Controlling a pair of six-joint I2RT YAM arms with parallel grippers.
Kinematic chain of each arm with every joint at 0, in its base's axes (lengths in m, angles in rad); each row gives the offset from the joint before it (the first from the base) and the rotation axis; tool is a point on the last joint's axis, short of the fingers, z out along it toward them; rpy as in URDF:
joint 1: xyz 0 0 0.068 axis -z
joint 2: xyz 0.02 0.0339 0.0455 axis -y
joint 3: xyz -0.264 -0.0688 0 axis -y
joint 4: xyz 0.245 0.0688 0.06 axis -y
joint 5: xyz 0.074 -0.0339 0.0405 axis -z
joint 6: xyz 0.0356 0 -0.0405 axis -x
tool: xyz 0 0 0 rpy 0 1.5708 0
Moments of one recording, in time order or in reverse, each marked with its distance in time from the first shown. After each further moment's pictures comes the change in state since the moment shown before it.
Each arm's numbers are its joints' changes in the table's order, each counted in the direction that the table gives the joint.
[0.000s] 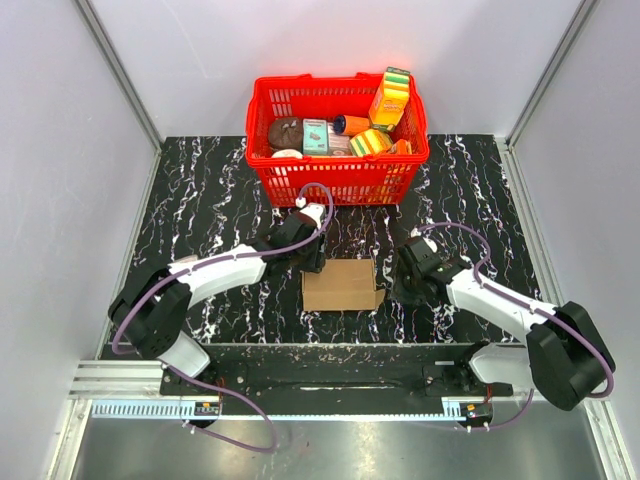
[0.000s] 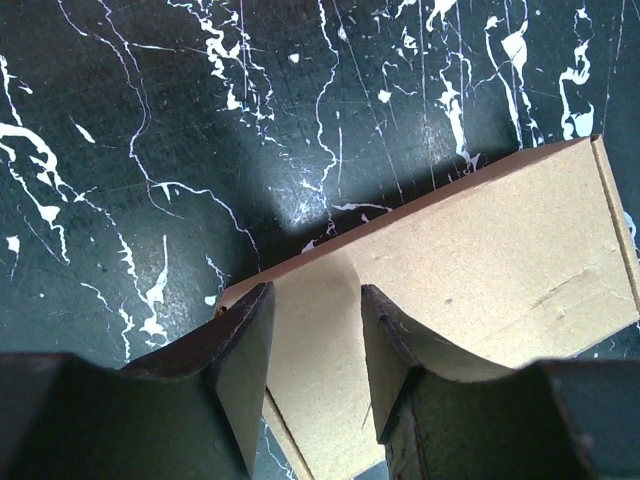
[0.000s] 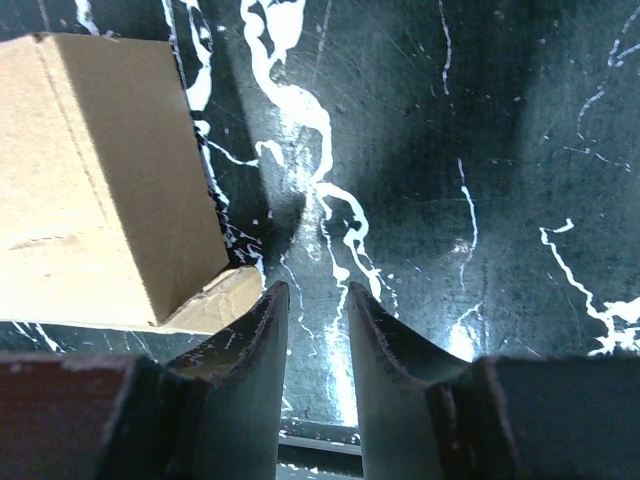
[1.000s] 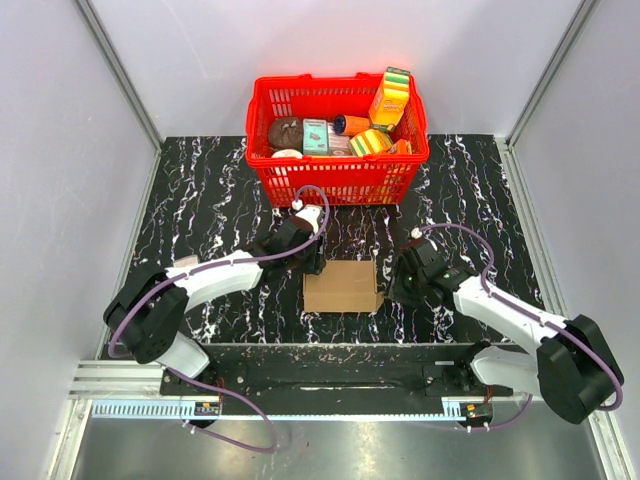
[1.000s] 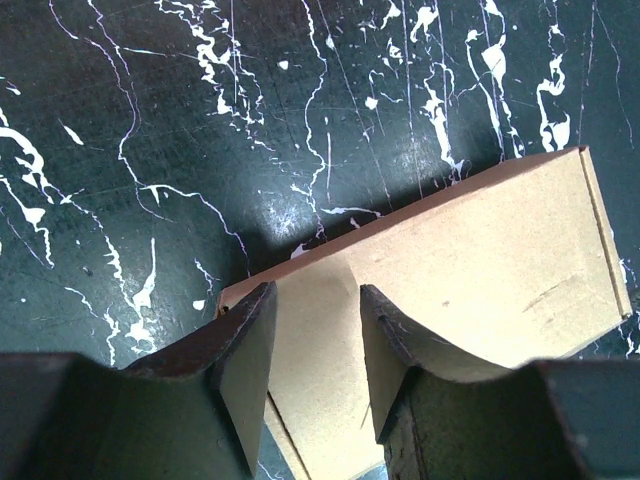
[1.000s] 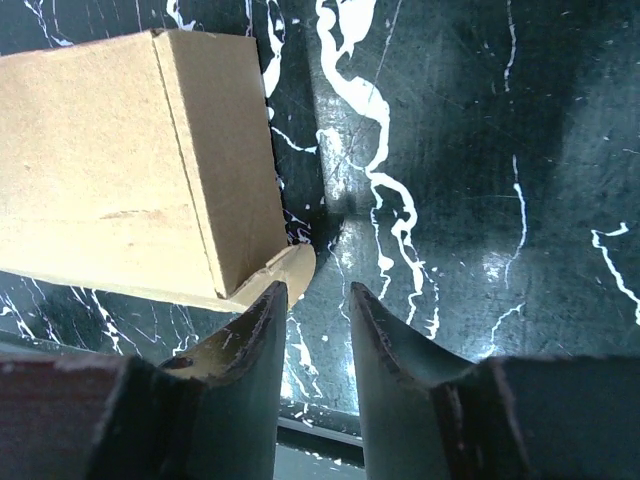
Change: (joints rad) left arm -0.002 0.032 -0.072 0.108 0.006 0.024; right arm 0.001 0.065 -0.039 0.074 -0.086 -0.003
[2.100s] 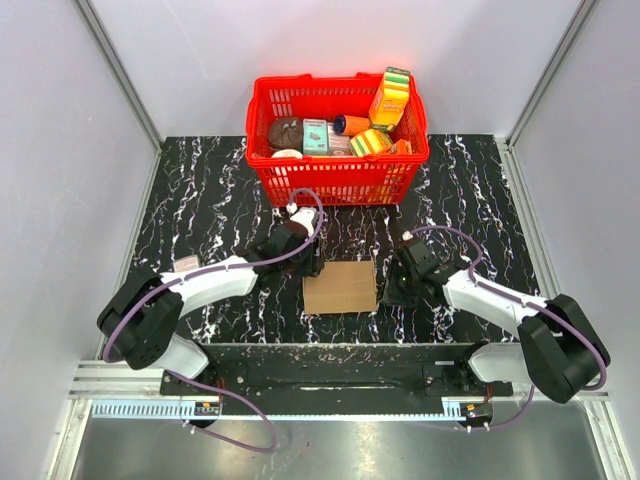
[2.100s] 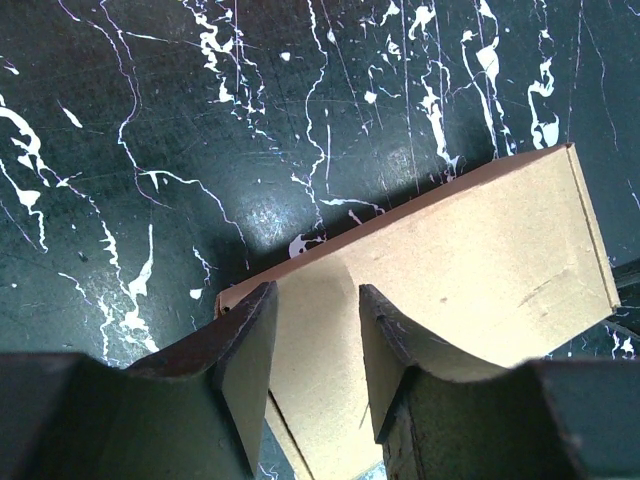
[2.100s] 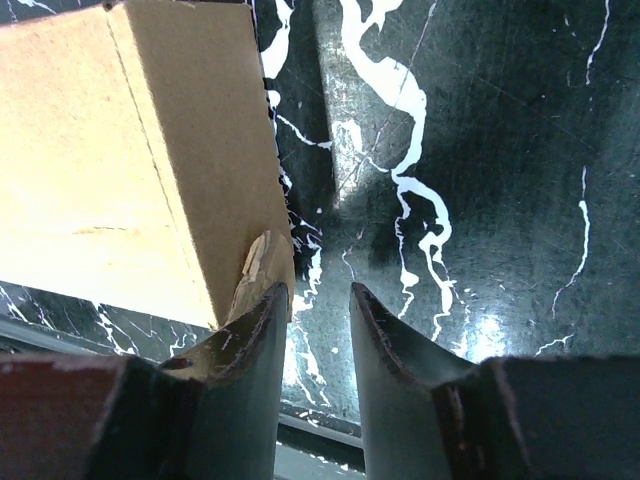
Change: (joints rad) left arm 0.000 0.042 -0.064 0.048 0.010 0.035; right arm 0.000 -0.108 0.002 0.058 -0.073 0.006
